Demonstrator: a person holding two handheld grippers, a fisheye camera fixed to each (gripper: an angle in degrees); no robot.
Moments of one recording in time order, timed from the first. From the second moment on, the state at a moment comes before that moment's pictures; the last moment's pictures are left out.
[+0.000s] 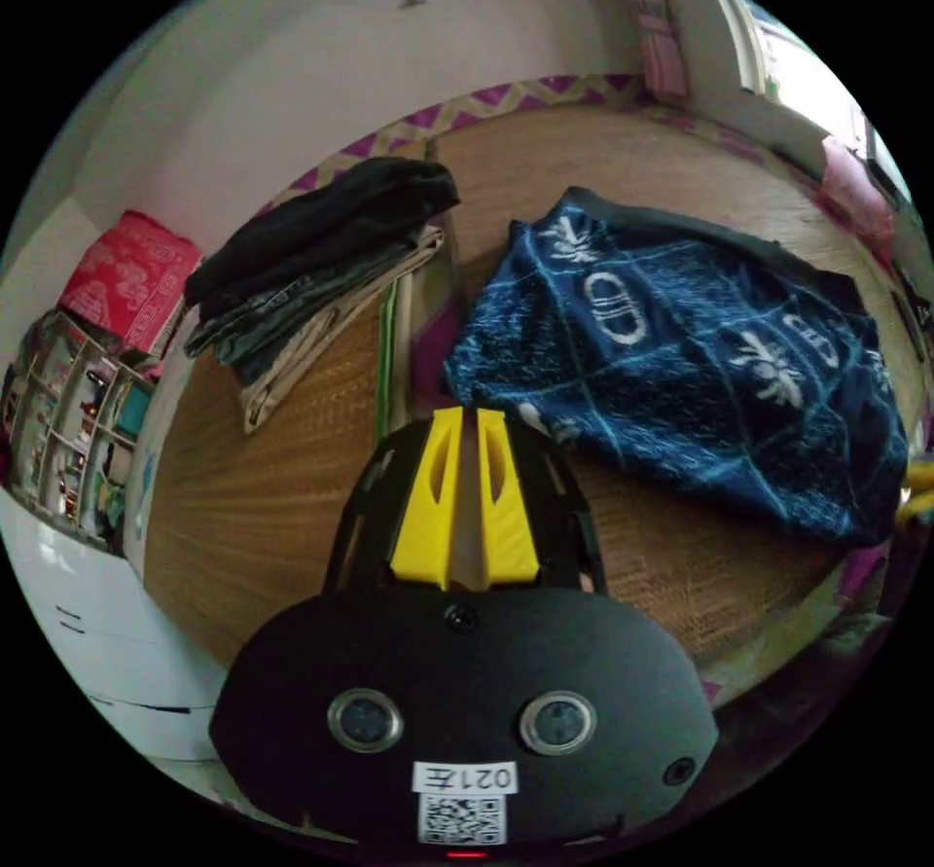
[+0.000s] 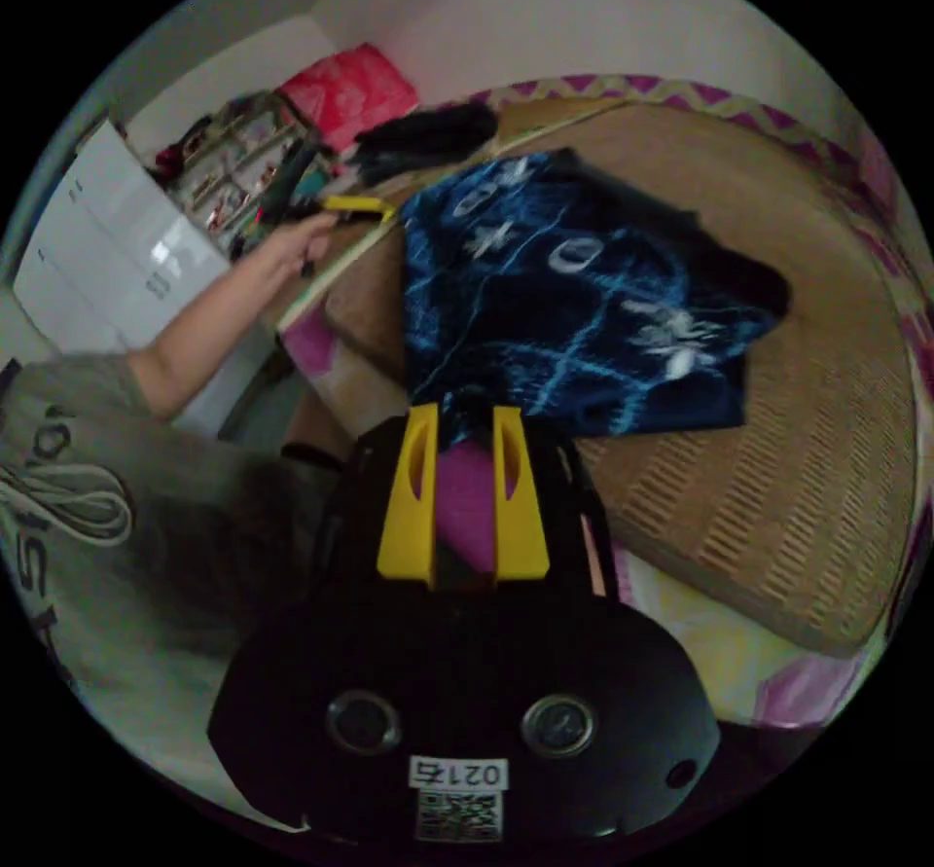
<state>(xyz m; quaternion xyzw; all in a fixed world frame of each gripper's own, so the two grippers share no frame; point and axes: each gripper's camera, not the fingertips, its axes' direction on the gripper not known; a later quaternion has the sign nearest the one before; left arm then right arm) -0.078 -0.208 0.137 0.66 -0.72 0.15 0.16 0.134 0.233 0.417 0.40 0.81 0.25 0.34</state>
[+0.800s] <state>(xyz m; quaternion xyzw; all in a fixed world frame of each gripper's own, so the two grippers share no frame) -0.250 -0.245 0.328 0.61 -0.58 0.33 0.43 -0.045 0.398 0.221 0.50 0.66 0.35 0.44</state>
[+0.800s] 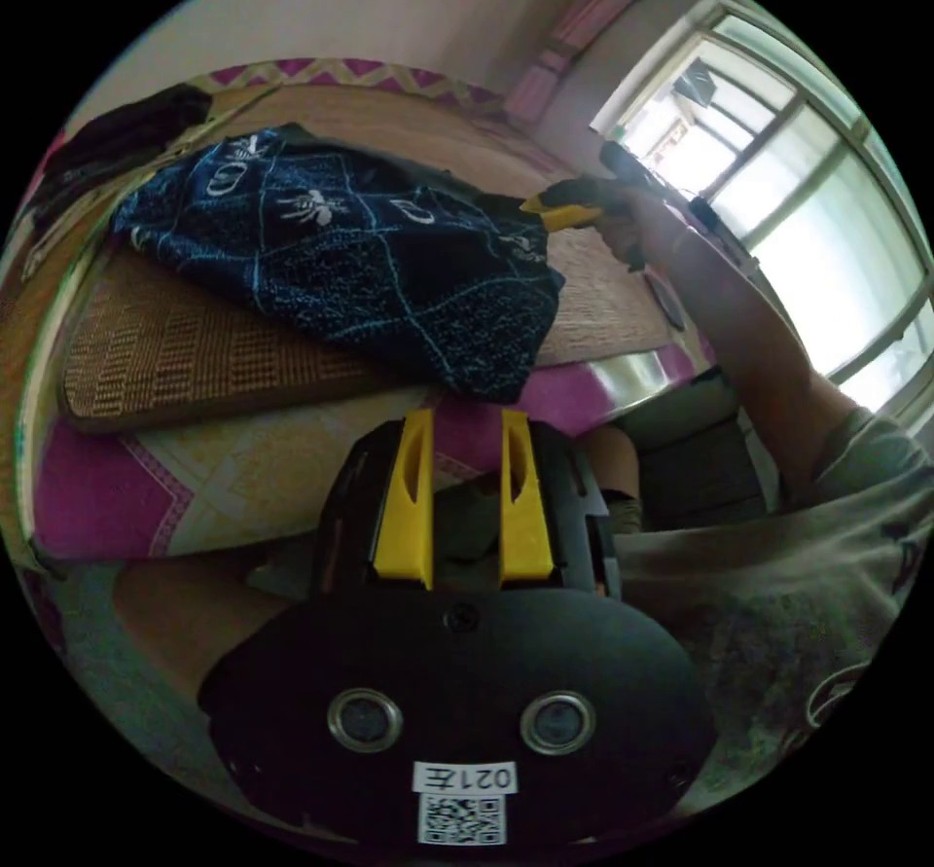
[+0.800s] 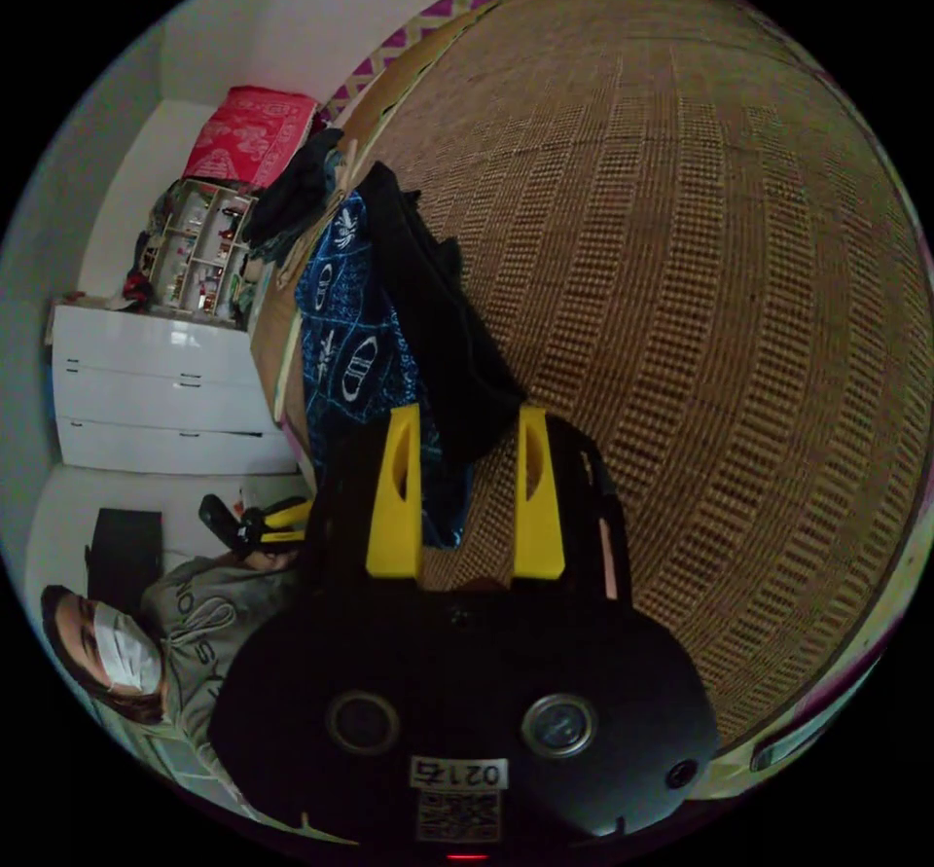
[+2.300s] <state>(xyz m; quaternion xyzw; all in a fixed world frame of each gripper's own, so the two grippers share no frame) -0.105 0.164 0.216 0.71 -0.21 0.41 0.52 -0.060 0.123 0.061 0.46 0.70 0.26 0.48</state>
